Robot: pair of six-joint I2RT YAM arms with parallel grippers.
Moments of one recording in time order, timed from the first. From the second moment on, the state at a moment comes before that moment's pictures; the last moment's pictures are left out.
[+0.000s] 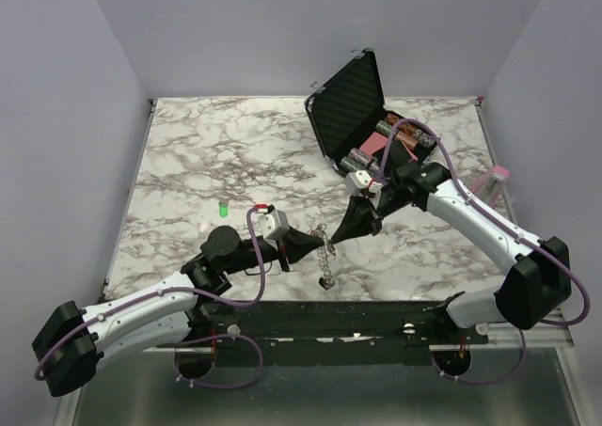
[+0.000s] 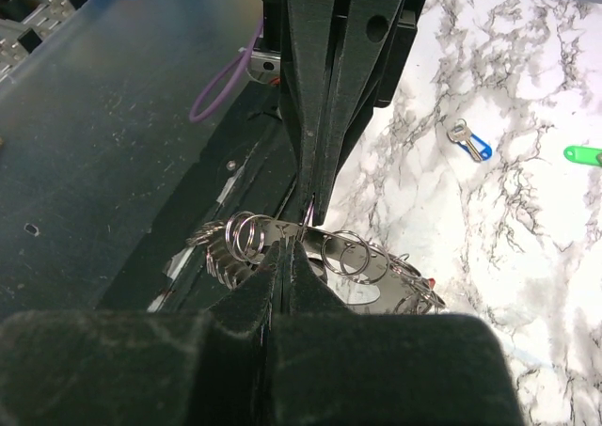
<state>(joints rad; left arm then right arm) -0.92 0.82 0.35 0.57 0.35 -0.19 0.55 1.40 1.16 -0.87 -1.36 -1.04</state>
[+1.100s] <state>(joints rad) -0.92 0.82 0.39 0.48 0.29 -0.28 0.56 1.40 1.15 -0.86 -1.33 -1.06</state>
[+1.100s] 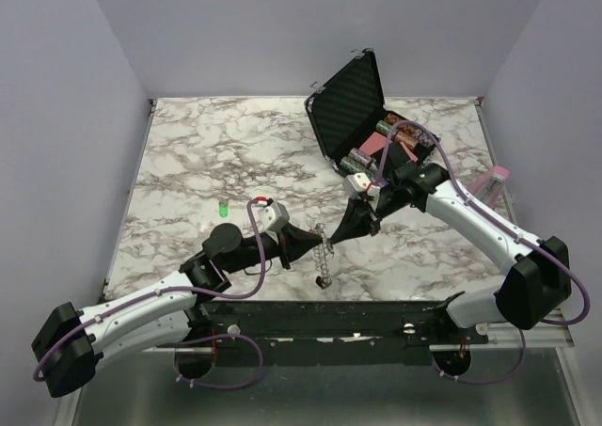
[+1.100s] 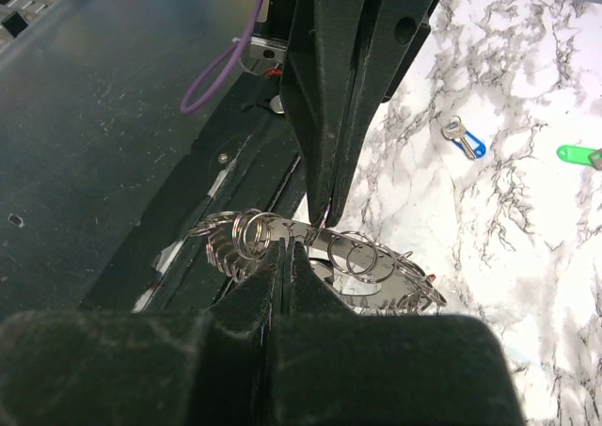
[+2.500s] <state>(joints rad) -0.90 0.77 0.27 0.67 0.27 -0.28 0.56 1.41 1.14 -0.94 -1.36 -1.10</state>
